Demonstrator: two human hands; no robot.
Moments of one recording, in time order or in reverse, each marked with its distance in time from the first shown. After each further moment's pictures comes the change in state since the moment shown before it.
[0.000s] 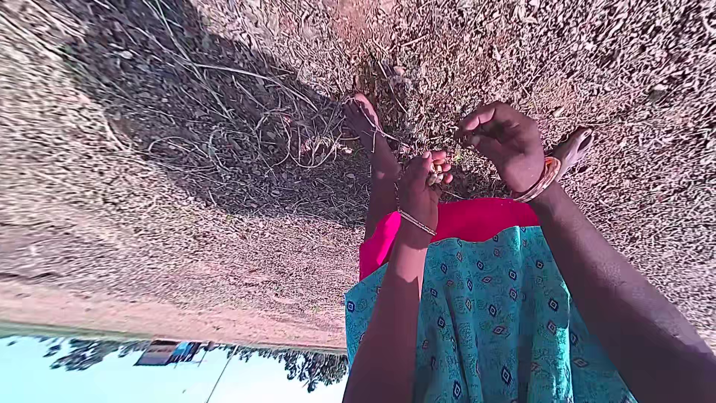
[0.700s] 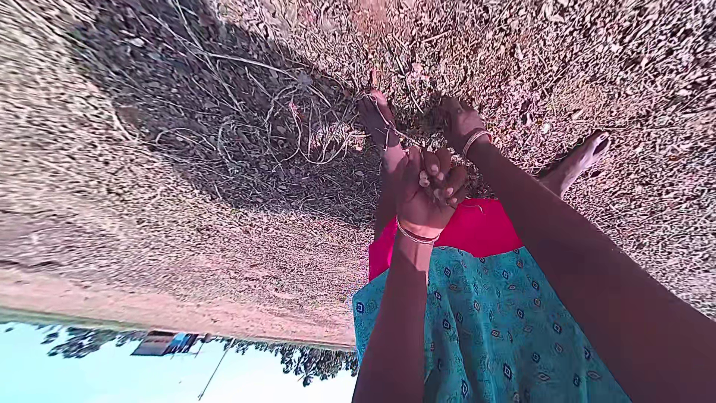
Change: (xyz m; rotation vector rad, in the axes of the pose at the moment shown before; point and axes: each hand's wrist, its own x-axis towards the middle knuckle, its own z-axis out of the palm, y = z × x) left_hand 0.012 0.012 -0.021 -0.763 -0.569 0.036; right_hand 0.082 0.105 0.057 -0.839 -0.271 0.544
